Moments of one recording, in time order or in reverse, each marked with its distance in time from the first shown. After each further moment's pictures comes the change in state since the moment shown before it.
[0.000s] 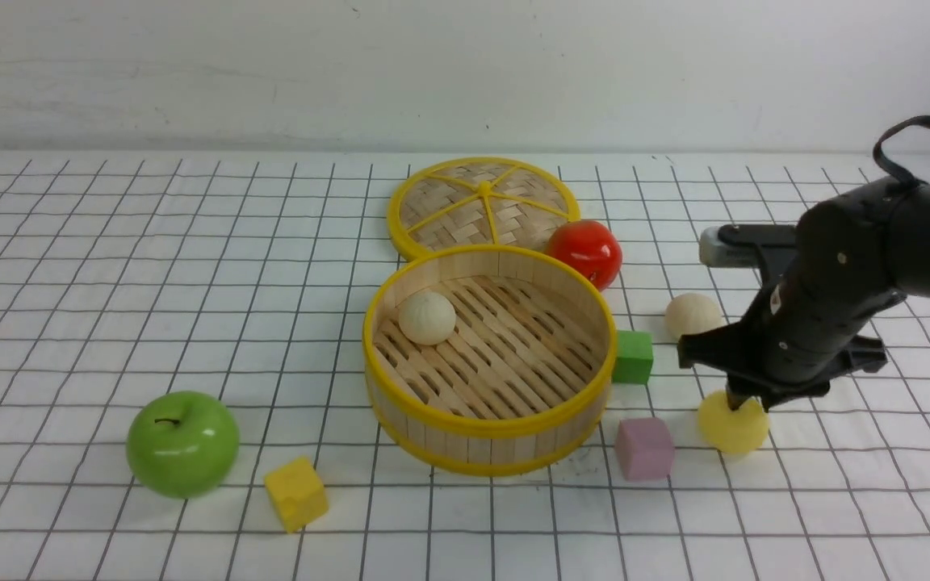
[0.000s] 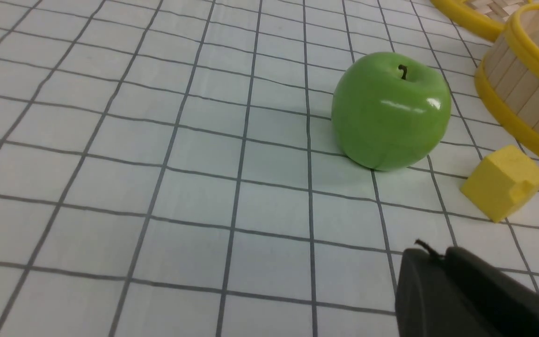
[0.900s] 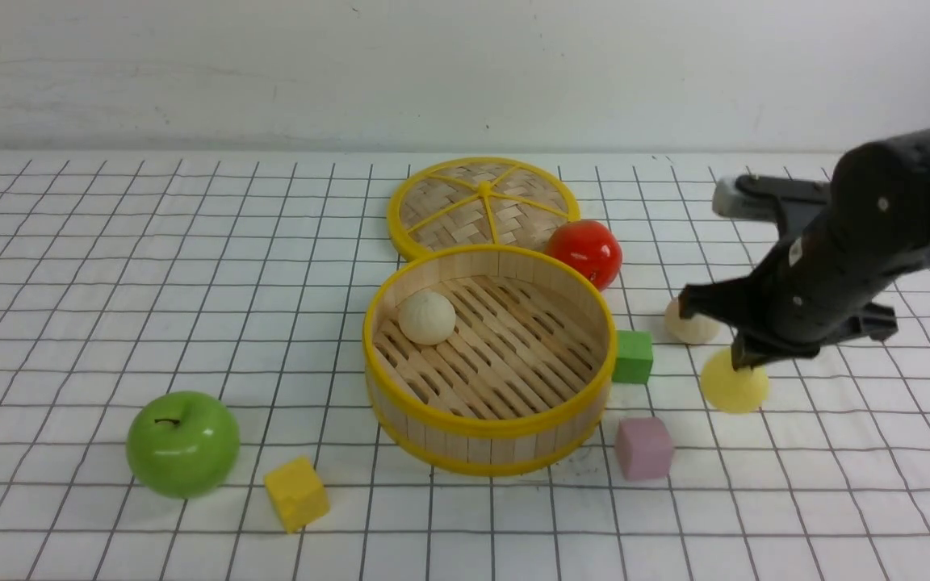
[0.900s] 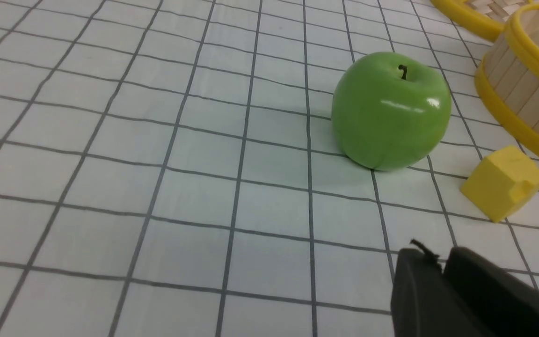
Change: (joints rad) right arm 0.000 -0.135 -0.056 0.154 0.057 -0.061; left arm 0.000 0.000 0.000 0.000 0.000 0.000
